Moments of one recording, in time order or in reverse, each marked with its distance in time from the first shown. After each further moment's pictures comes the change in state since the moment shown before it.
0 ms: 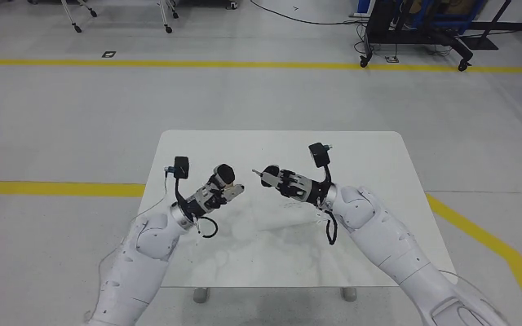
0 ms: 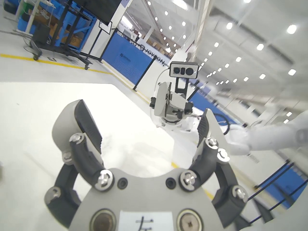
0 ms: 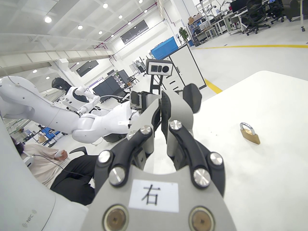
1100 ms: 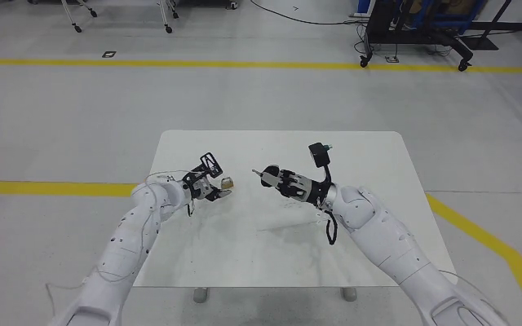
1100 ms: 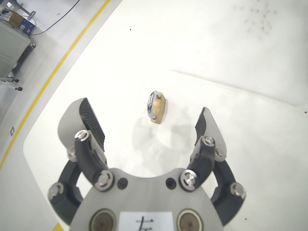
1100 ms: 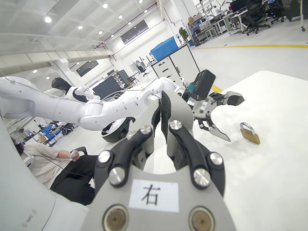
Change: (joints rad) left arm -0.334 -0.013 0.166 0.406 1.126 0.168 0.225; right arm 0.000 0.000 0.000 0.000 0.000 0.000 0.000
